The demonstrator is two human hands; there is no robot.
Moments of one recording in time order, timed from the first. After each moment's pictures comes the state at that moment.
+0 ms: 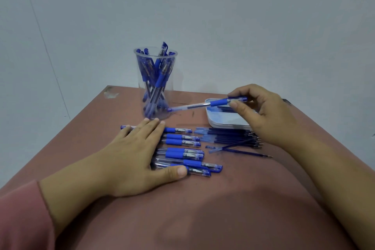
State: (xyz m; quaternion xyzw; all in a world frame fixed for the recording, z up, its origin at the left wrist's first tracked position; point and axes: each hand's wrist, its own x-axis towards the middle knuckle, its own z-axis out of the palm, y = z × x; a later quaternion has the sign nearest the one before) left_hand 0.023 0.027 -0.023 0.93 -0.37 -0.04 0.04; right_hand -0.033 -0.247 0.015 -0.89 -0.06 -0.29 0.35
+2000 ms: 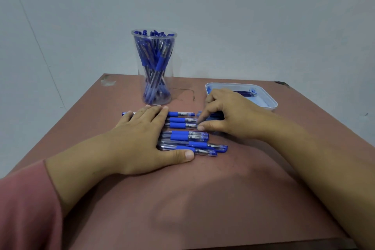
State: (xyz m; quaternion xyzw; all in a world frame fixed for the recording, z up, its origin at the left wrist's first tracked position) left_hand 0.032 0.022 -0.025 0.92 -0.38 -0.03 0.03; right_hand -0.016 -0.205 0.000 -0.98 -0.12 -0.08 0.16
